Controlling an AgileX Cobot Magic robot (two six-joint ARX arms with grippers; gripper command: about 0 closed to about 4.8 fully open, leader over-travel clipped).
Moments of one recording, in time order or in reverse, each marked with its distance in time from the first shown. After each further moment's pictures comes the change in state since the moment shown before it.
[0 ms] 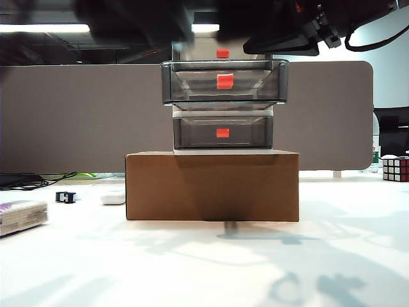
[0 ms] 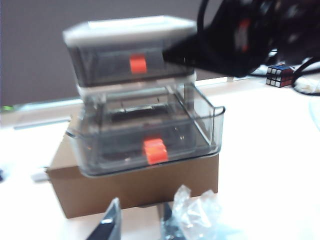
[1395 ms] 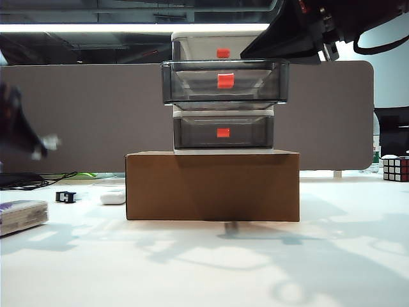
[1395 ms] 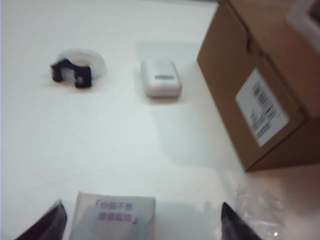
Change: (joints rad) left arm 1.543 -0.531 -0.273 -0.870 1.675 -0.317; right arm 0.000 -0.010 -0.001 -0.128 -0.102 0.023
